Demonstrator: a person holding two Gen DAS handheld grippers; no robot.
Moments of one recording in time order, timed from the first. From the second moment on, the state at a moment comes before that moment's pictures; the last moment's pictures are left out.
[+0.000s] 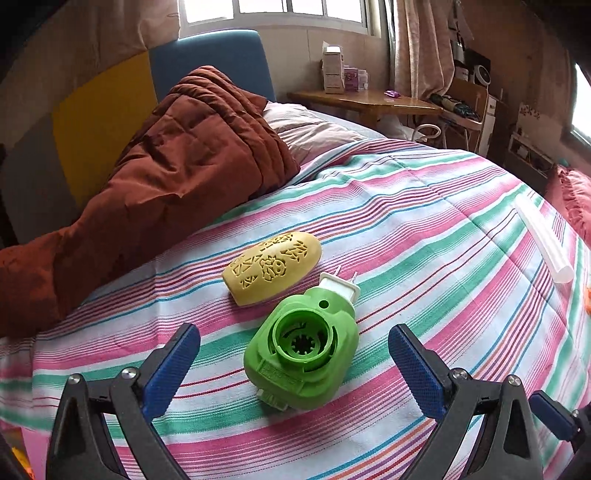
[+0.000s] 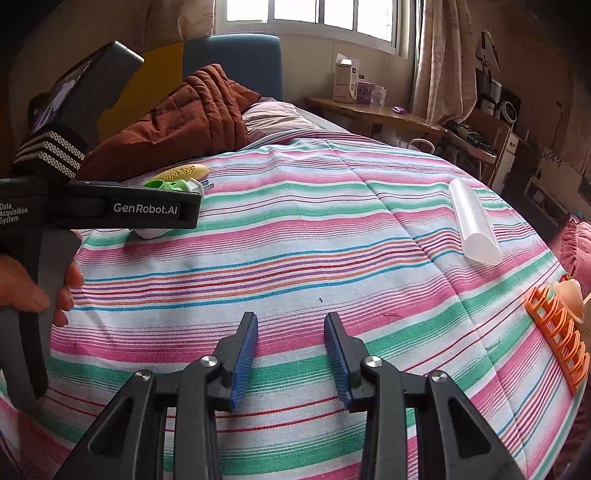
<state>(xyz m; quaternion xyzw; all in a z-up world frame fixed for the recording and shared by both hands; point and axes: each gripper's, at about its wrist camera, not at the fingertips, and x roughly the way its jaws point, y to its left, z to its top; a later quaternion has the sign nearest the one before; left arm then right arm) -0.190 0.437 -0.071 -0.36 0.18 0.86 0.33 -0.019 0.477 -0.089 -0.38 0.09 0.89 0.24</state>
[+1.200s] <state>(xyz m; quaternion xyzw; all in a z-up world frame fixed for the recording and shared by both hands) -0.133 0.273 -0.078 -0.38 0.04 0.90 0.22 -0.029 0.476 -0.085 -0.40 0.12 0.90 0.14</state>
